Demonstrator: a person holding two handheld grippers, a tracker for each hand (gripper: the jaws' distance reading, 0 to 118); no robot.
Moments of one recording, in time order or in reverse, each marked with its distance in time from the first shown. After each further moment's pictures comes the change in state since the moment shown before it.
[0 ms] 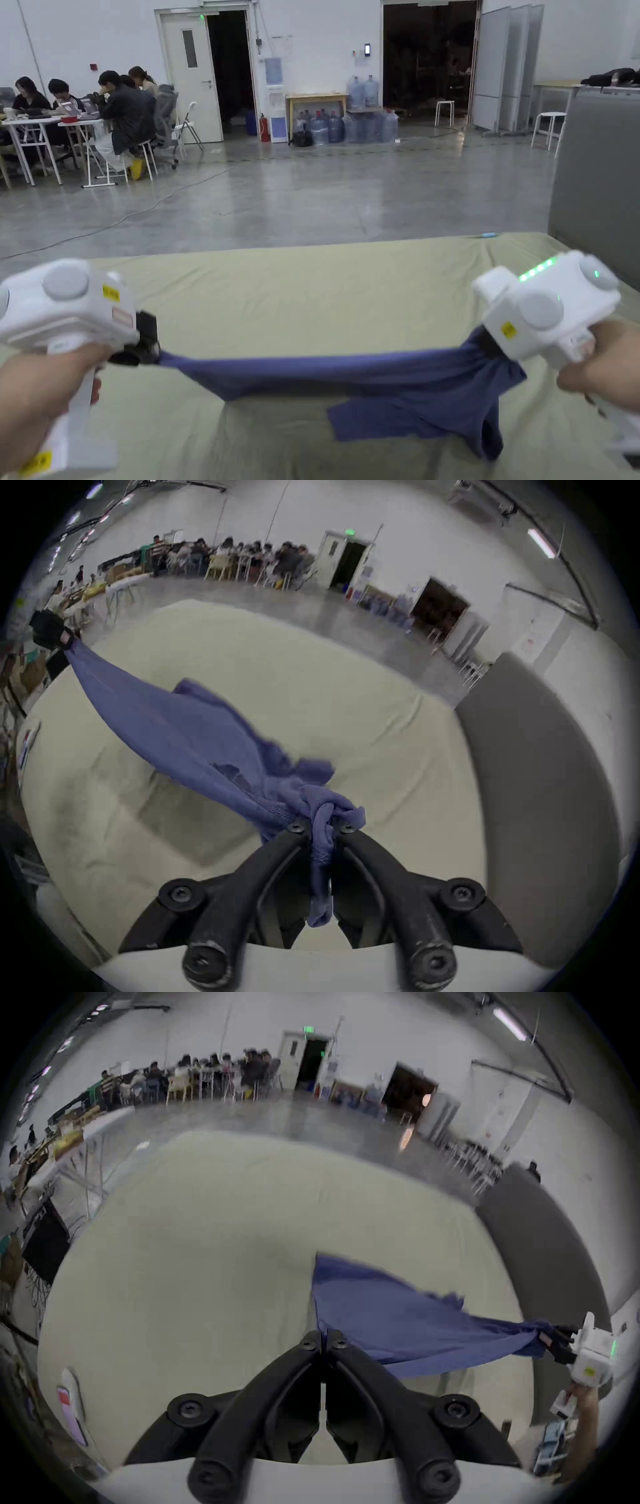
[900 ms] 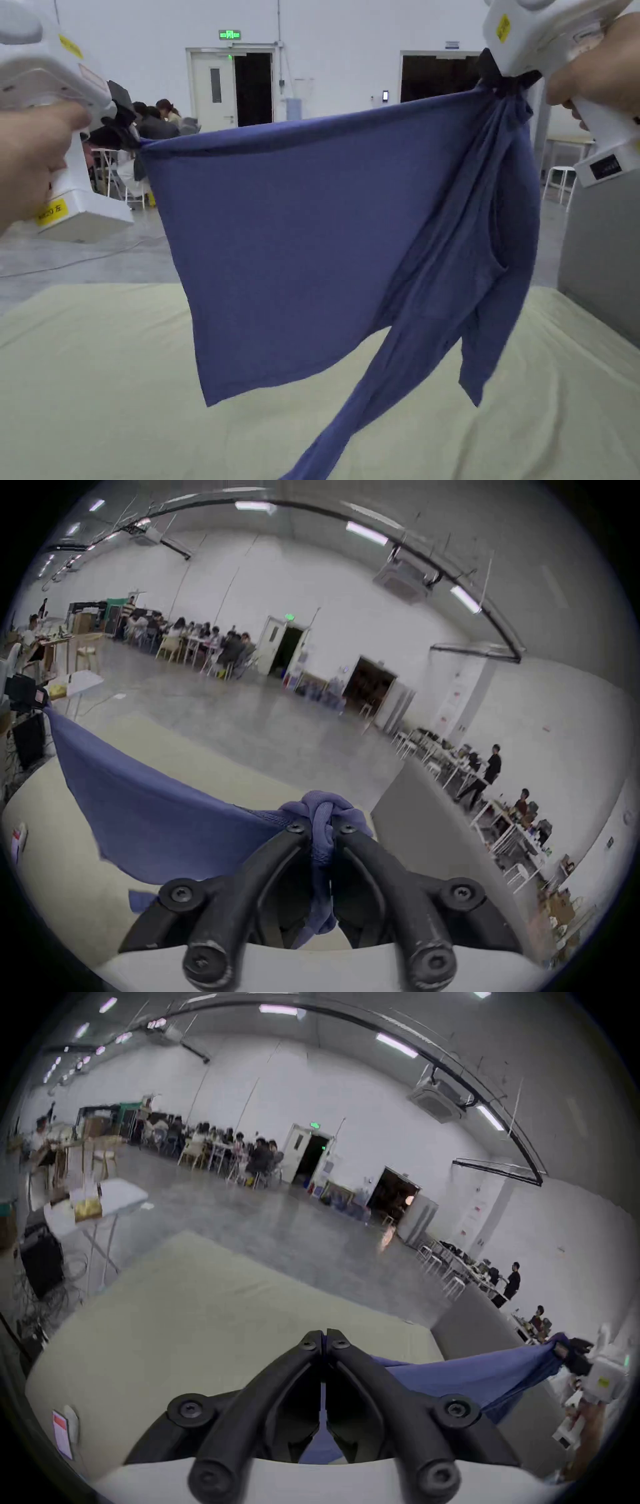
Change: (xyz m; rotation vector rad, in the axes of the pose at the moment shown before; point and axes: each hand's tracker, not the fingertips) left arm 0.076 0.182 0.252 0.575 -0.083 0.097; right arm 0.065 0.280 0.284 0.483 -0.354 -0.070
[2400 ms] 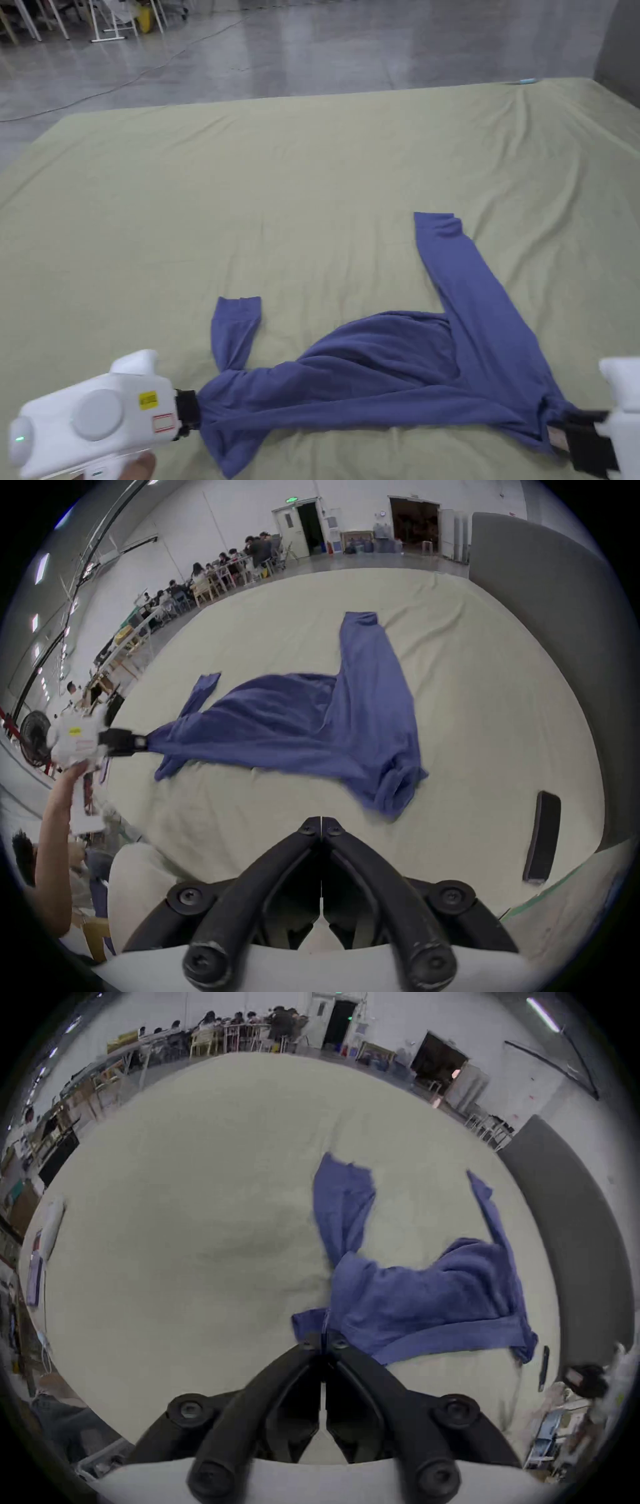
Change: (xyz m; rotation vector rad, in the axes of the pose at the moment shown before) left arm -0.175 -0.506 0.077 -0.652 0.142 0.000; right arm -0.136 -0.540 0.157 -0.665 0.510 -0.385
